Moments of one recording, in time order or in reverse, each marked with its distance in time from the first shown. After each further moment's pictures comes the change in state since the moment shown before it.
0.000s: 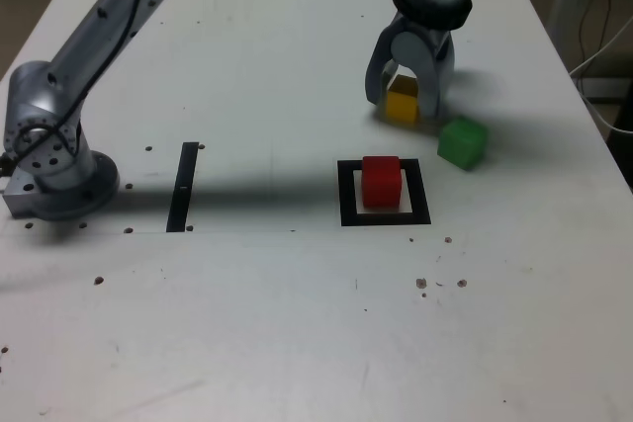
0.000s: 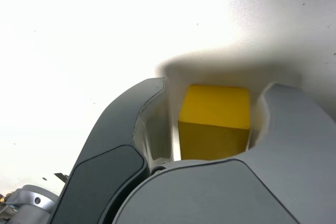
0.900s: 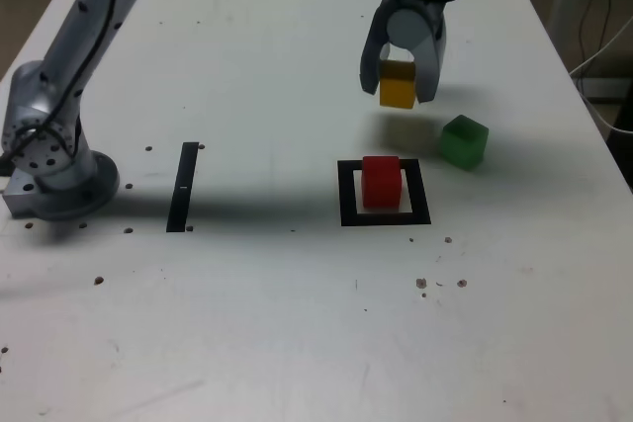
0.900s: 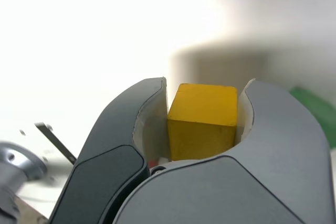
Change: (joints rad) arm -0.053 -0.134 0.060 0.043 -0.085 -0.190
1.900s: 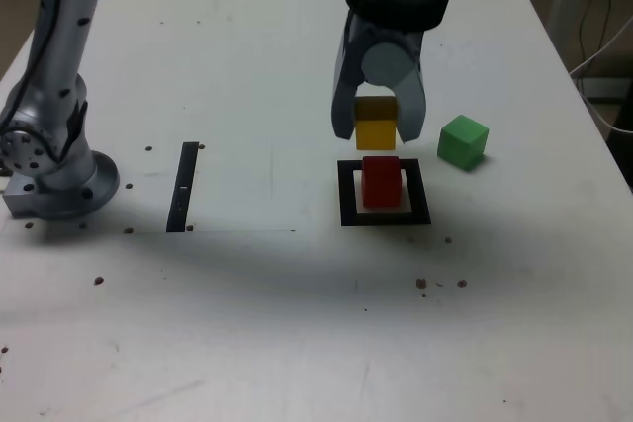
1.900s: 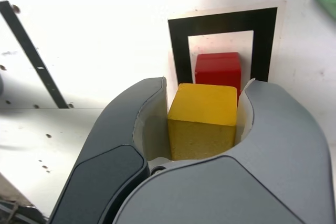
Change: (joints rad) arm -0.236 -0.196 0.240 -0.062 -0.067 -0.429
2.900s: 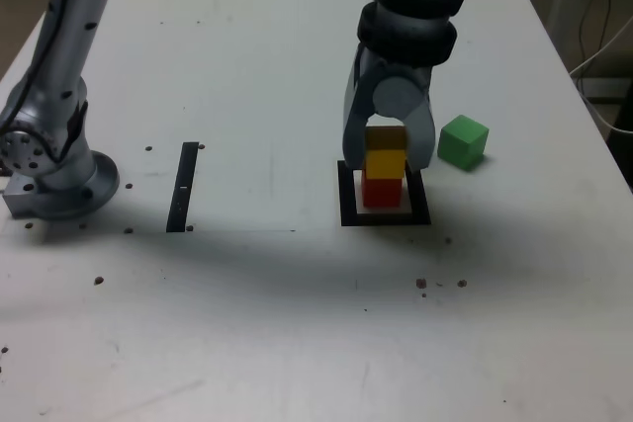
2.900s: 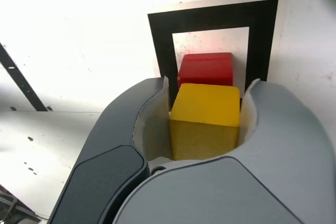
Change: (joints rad) arm -0.007 0.051 0.048 -0.085 -0.042 0.007
